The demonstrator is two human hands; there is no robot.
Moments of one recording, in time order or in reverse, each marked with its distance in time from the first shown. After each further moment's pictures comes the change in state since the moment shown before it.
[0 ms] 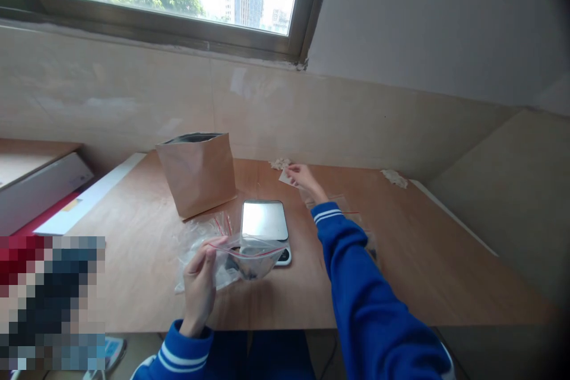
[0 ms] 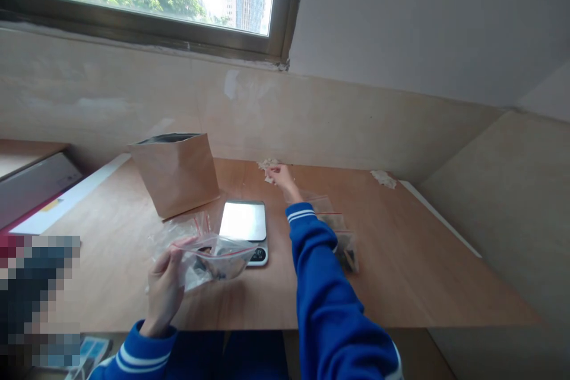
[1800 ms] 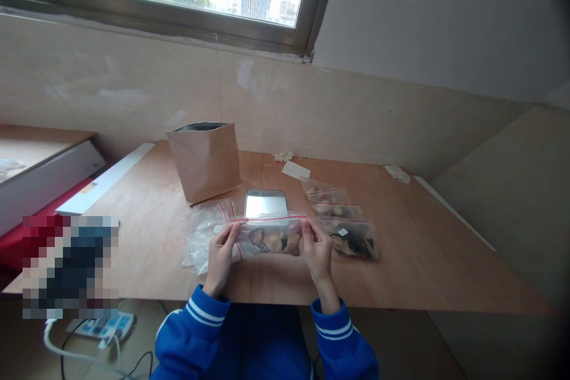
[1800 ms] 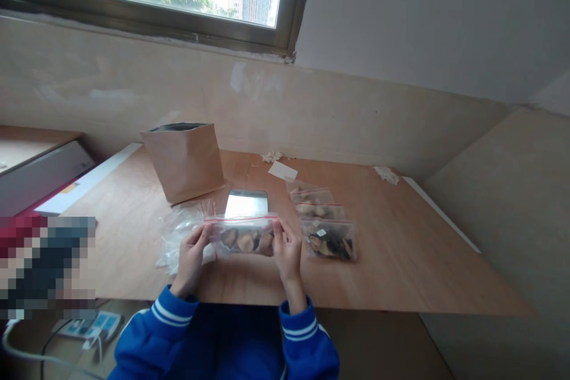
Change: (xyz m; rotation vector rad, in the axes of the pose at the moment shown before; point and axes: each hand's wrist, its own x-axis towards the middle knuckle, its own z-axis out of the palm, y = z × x) left_hand -0.001 -0.005 0.020 0.133 -0.186 -0.084; right_hand -0.219 0.007 0.033 0.189 0.275 -0.177
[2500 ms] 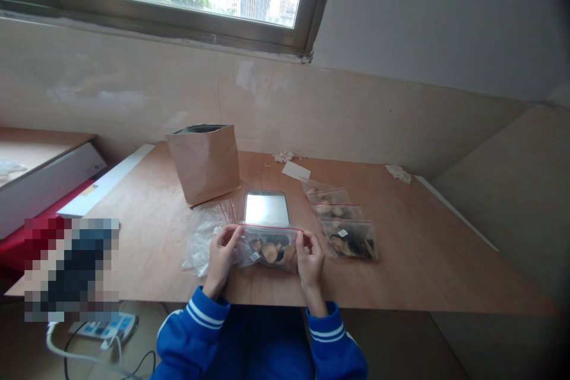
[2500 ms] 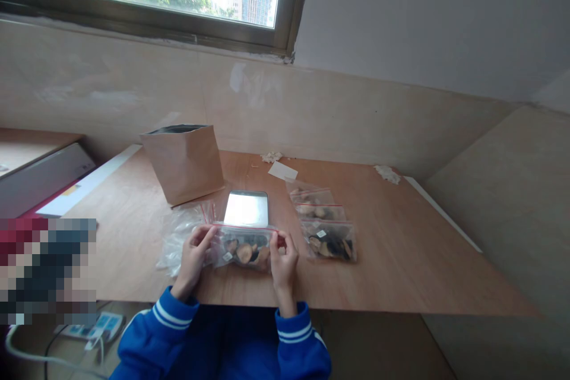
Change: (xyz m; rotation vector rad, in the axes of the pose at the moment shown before) left_hand 0.003 -0.006 -0.001 0.020 0.049 -0.046; right_hand -0.026 0.054 0.012 -0.063 0.239 0.076
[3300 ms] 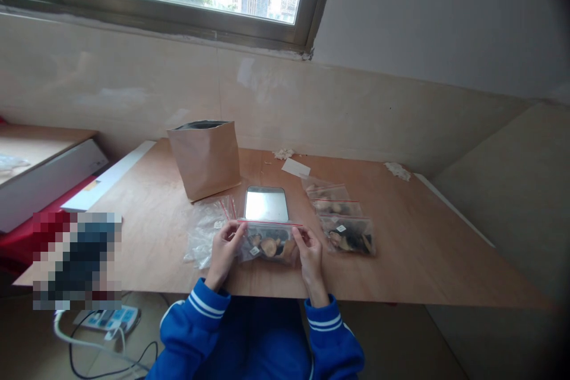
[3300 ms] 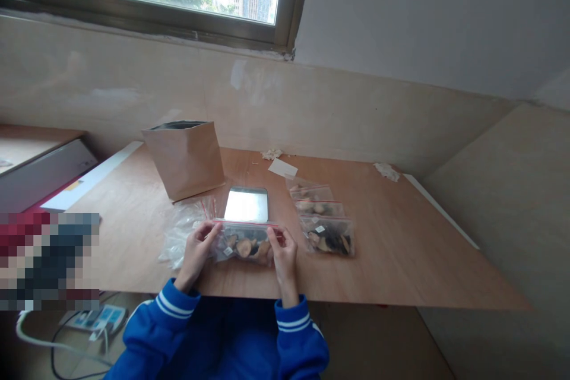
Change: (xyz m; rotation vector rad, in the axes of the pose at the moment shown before) left_hand -0.001 -0.007 0.001 0.053 -0.072 0.038; right_hand 0.004 0.001 -0.003 0.274 -0.148 0.222
